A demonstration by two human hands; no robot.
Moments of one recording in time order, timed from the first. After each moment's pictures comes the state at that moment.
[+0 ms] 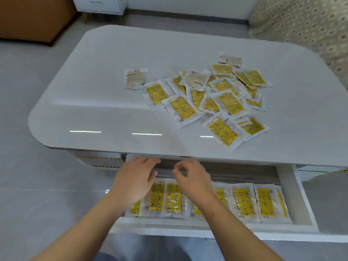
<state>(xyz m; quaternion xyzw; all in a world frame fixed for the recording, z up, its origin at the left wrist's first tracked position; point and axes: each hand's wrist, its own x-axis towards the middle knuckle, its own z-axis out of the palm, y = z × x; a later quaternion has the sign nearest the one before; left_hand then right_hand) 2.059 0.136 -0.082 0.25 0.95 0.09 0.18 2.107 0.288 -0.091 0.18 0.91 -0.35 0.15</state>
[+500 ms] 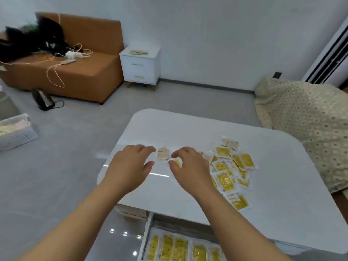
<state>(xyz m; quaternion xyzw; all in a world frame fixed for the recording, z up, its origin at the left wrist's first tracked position) 2.004 0.089 0.271 0.16 0.98 0.12 0.03 2.024 0.248 0.261 0.02 0.96 -0.27 0.03</state>
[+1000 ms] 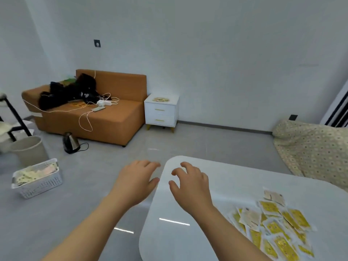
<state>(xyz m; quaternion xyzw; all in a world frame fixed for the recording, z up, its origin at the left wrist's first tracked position) 1.872 -0.098 0.337 0.18 0.98 0.08 -0.03 1.902 0.055 0.326 -0.04 0.98 -0.19 -0.03</state>
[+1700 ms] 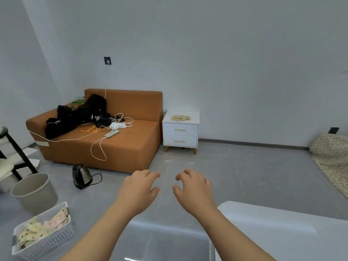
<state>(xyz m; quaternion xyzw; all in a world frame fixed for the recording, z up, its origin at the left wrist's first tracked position) 1.519 -0.317 0.350 0.17 0.98 0.07 -0.02 1.542 -0.161 0.346 -0.01 0.98 -0.21 0.00</state>
